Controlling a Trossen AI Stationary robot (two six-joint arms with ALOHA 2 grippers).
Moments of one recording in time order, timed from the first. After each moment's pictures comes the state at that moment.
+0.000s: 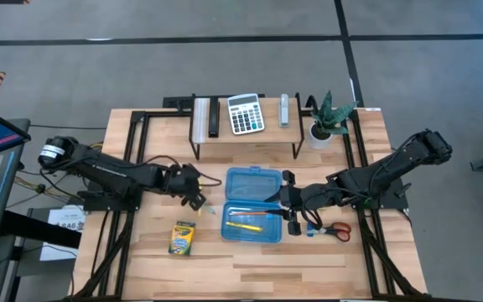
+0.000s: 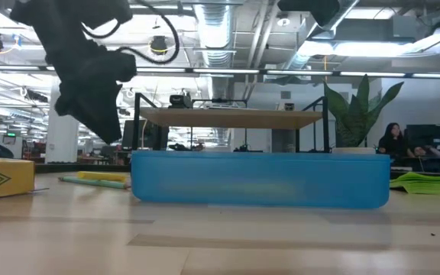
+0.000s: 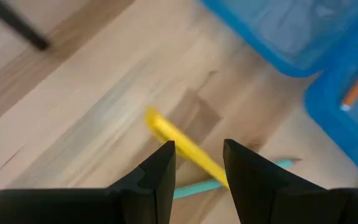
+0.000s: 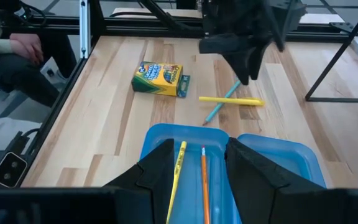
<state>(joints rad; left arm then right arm) -0.14 1.28 0.69 -0.54 -0.29 -0.87 0.38 1.30 0.96 -0.17 0.30 0.19</state>
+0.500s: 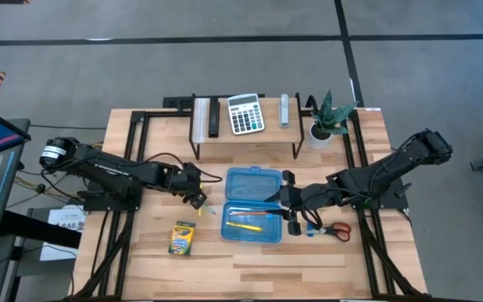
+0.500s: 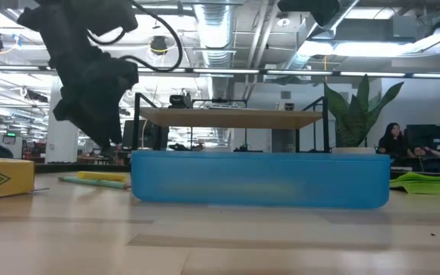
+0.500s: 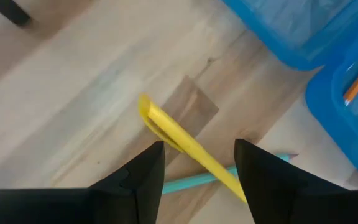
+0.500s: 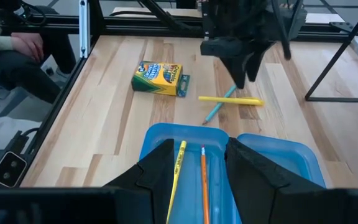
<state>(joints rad) -0.10 1.31 0.69 -0.53 -0.20 -0.88 0.38 1.30 0.96 -0.17 0.30 0.19</state>
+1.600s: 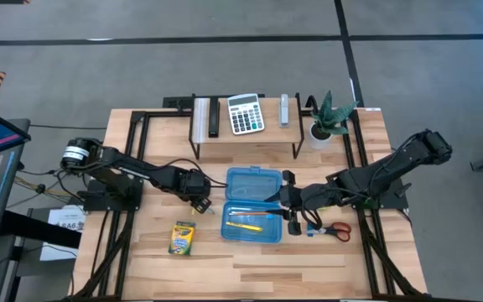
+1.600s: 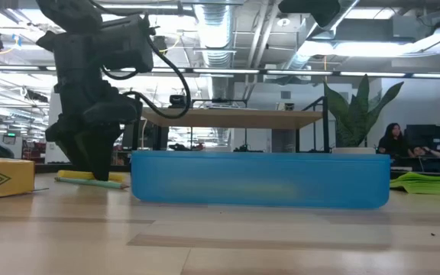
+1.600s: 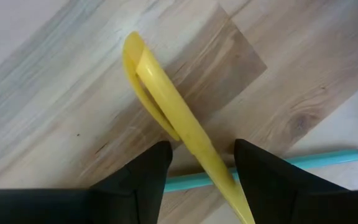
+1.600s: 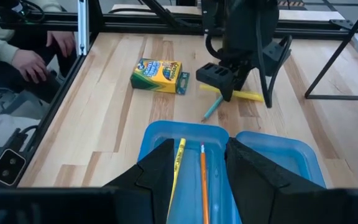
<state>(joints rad) -0.07 1.57 0.72 -0.54 -0.09 -0.94 0.38 1.30 0.96 -0.17 0.30 0.19</state>
